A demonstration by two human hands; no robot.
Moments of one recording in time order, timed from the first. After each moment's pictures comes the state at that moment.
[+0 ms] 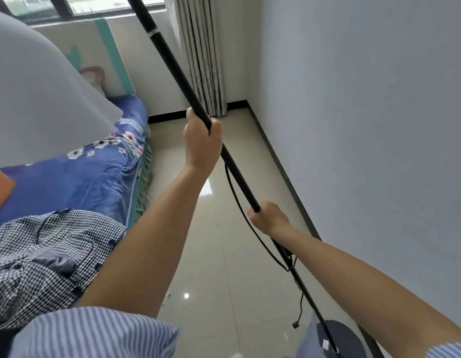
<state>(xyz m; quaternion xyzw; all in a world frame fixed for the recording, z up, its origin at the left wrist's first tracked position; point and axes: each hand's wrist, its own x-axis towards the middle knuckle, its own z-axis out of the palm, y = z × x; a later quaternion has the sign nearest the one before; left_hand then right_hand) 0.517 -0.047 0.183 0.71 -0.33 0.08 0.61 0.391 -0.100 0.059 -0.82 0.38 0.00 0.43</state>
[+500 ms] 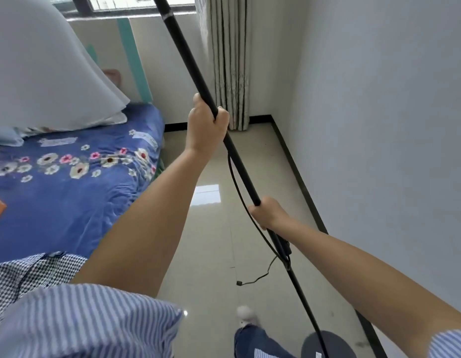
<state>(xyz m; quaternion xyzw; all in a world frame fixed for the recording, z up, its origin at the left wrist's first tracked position) 0.822 -0.155 0.179 0.74 -0.33 0.11 0.57 0.689 -0.214 0.059 -0.80 0.36 0.02 0.48</state>
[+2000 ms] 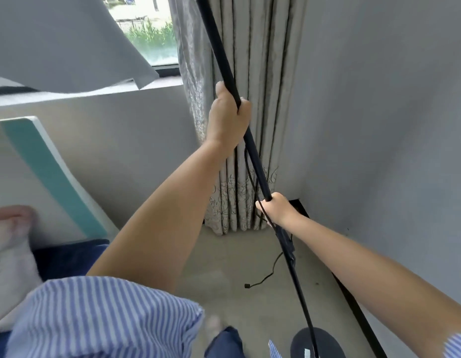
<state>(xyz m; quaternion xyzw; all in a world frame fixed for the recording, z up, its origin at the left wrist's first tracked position) 1.672 -0.783 0.224 0.73 -0.37 0.02 0.57 1.553 -0.833 0.083 -0.79 0.37 -0.04 0.49</state>
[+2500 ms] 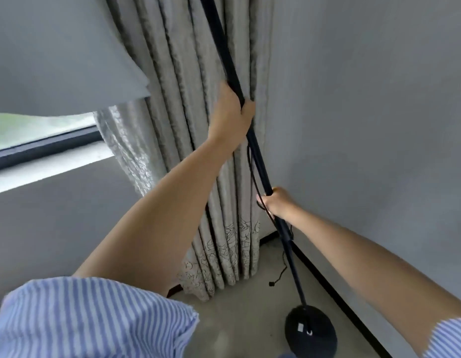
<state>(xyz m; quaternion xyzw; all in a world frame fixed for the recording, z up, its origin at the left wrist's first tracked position) 1.832 -1.029 0.251 0.69 -0.50 -0.07 0.52 1.720 -1.066 0.097 -0.74 0.50 -0.13 0.43</state>
